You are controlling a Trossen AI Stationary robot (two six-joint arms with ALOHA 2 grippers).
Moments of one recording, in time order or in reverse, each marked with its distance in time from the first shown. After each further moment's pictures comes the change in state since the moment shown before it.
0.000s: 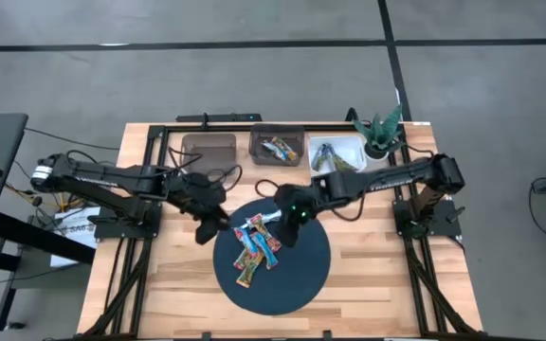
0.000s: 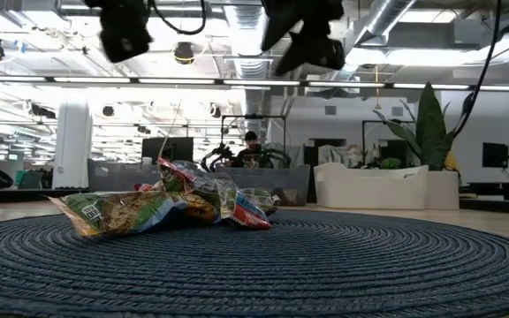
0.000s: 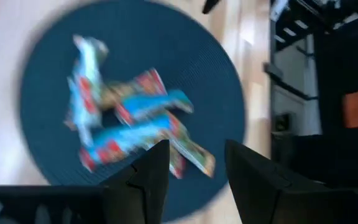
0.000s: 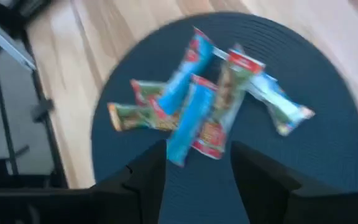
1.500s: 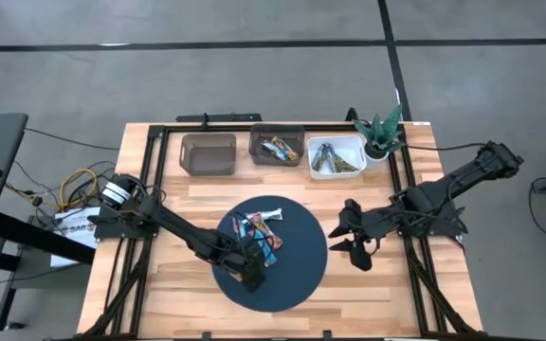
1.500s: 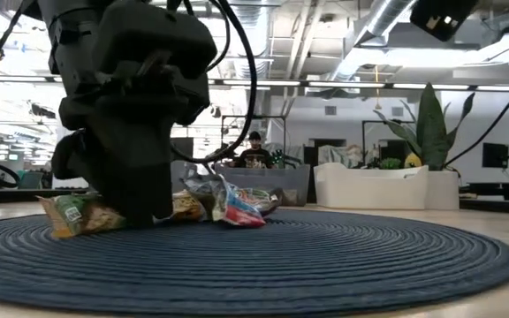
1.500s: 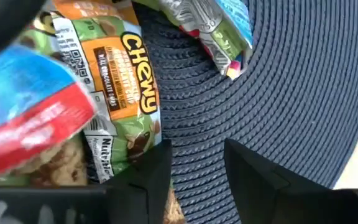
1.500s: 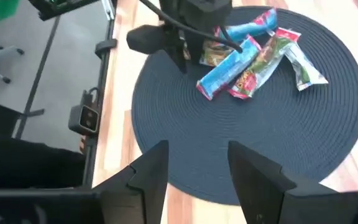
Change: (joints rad) left arm -0.312 0.744 0.082 0.310 -0.277 -0.660; right arm 0.322 -0.642 -0.574 0.187 0.185 -0.120
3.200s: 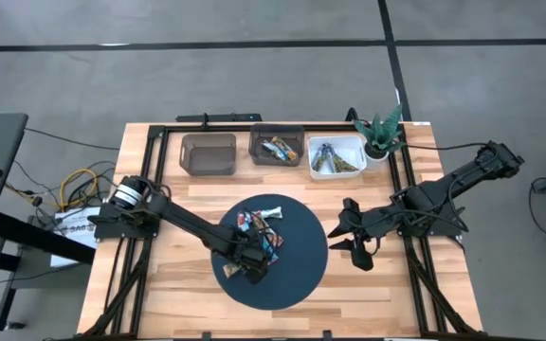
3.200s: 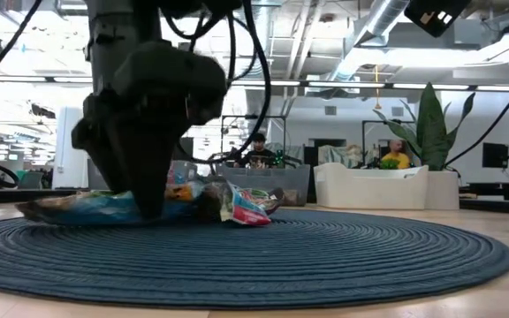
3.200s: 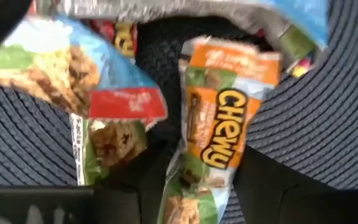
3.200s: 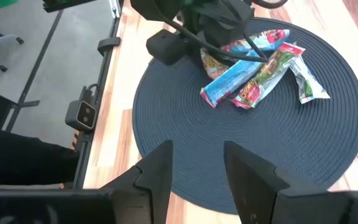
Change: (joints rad) left arm 0.064 0.081 0.213 -0.392 0.037 0.088; right arm 0.000 -0.001 0.003 0.007 0.000 -0.089
